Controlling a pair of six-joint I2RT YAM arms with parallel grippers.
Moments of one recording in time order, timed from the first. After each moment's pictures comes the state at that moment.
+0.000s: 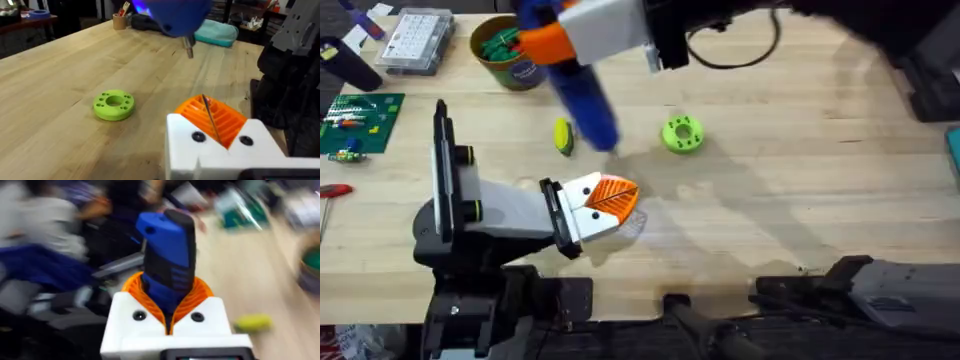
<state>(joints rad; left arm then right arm) 0.03 0.00 0.01 -0.13 1.21 0.01 0.67 1.48 1.45 -0.37 -0.97 -0.03</state>
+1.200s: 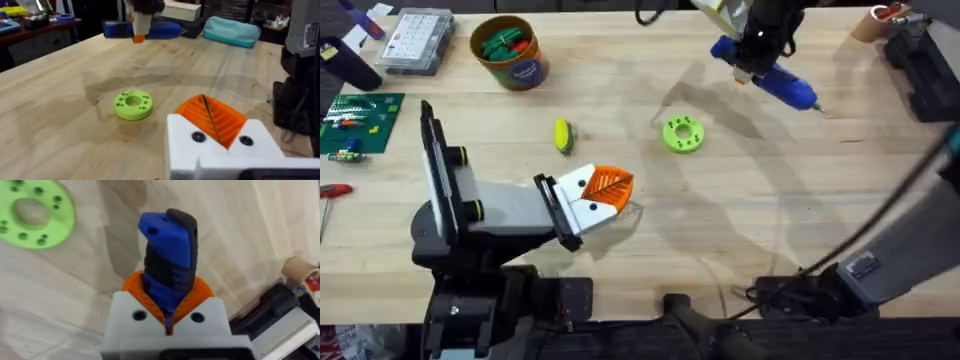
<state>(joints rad) 0.03 0.00 0.01 -0.11 1.12 0.03 0.35 1.89 1.71 -1.20 0.31 -0.56</state>
